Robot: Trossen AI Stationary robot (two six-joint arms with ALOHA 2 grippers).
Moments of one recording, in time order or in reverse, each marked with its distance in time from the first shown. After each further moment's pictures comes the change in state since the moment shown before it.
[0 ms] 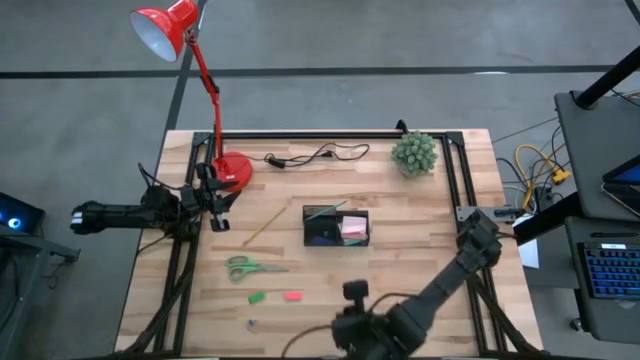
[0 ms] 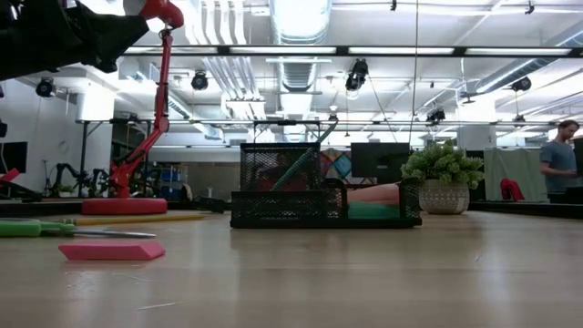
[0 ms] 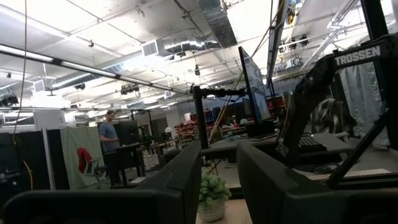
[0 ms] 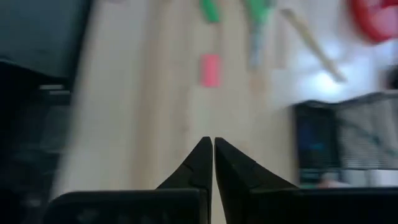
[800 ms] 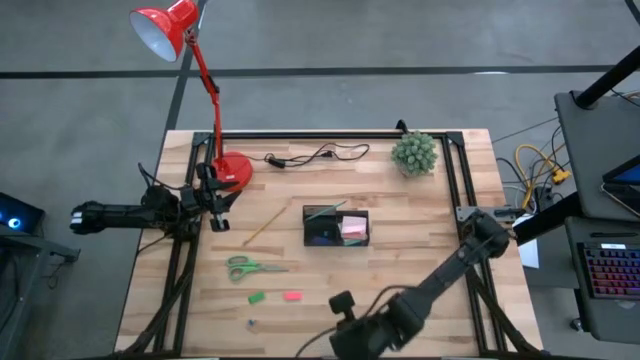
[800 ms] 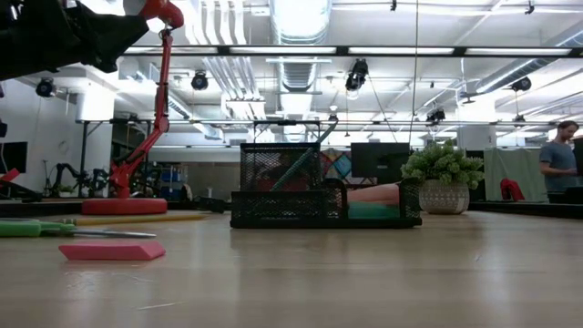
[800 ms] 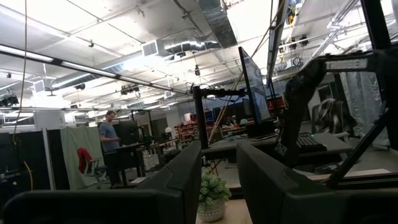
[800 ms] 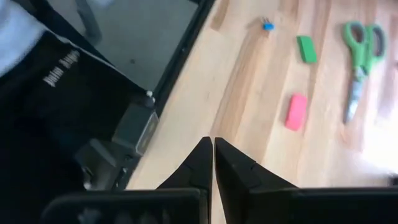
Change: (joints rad) left arm 0.000 0.000 0.000 0.001 0.000 0.001; right arm -0.042 -0.119 -0.312 0.463 -0.283 -0.303
